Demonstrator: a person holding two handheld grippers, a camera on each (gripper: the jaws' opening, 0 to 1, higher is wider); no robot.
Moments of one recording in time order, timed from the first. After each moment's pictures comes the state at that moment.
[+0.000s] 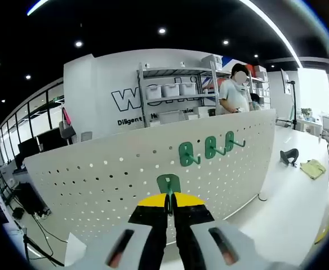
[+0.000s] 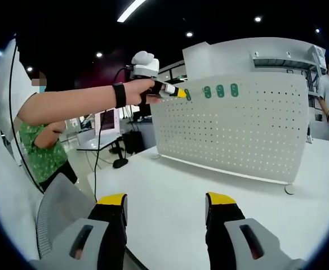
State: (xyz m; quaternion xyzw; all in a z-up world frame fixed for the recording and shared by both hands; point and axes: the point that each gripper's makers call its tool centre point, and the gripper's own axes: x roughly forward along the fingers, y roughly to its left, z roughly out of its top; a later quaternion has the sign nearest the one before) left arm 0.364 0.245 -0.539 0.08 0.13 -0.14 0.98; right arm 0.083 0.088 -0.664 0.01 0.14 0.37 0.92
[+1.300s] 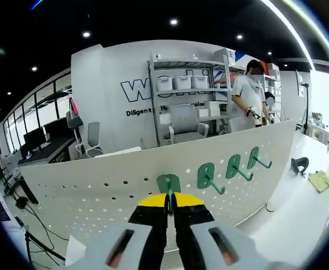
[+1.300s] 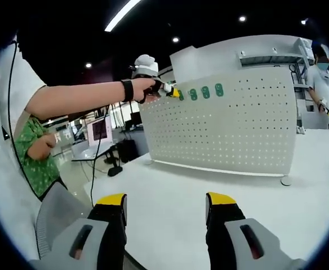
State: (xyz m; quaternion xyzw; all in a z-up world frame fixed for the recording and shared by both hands) left arm 0.415 0.246 -0.525 0.06 0.16 -0.10 0.98; right arm 0.085 0.072 -0.667 0.05 0.13 0.34 0.93
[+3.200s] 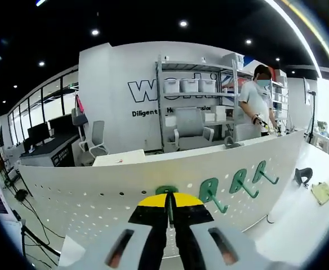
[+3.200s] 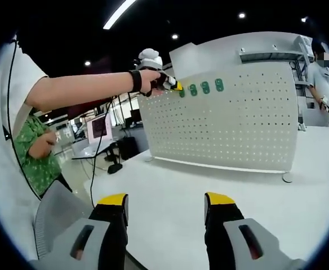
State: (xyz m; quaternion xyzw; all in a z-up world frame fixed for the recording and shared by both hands) left arm 0.429 0.241 -0.518 0.04 0.16 -0.08 0.98; right arm 0.088 0.076 -0.675 0.05 0.14 0.35 0.93
